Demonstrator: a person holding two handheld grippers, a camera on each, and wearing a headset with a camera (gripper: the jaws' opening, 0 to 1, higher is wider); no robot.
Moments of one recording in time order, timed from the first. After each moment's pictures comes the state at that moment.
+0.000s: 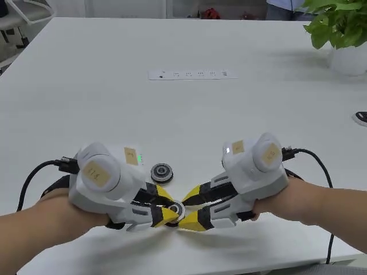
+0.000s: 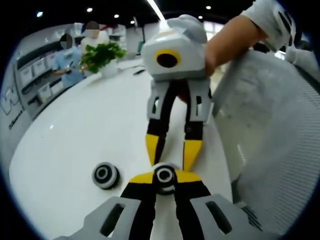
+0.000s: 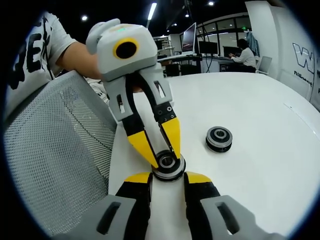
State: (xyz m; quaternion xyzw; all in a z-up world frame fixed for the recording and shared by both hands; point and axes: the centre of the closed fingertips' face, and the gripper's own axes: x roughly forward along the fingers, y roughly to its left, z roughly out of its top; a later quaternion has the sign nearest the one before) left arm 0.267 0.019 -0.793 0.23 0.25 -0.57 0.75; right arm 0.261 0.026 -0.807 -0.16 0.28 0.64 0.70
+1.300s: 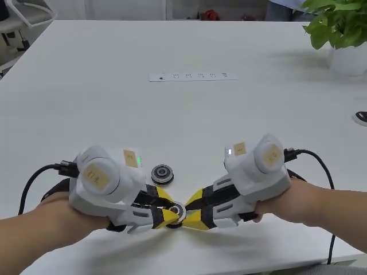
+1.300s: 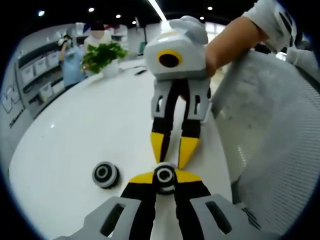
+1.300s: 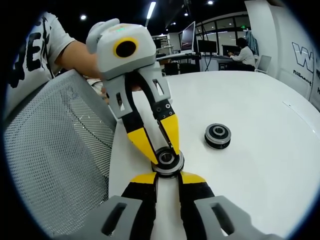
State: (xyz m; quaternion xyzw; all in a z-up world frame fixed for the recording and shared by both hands) left arm 0.267 0.020 -0.793 0.22 0.25 -0.57 0.75; right arm 0.262 0.020 -0.807 -0.16 0.28 0.63 0.70
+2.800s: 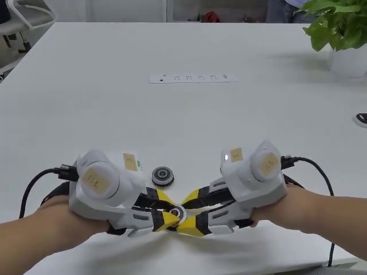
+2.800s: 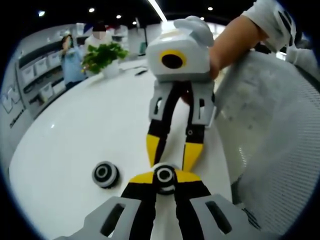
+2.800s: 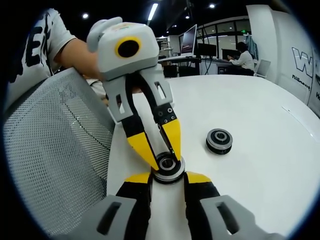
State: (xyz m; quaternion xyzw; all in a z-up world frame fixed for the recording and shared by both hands) left arm 0.267 0.019 -0.793 0.22 0.25 -0.57 0.75; right arm 0.262 0.028 -0.806 -0.17 0.27 0.63 0.71
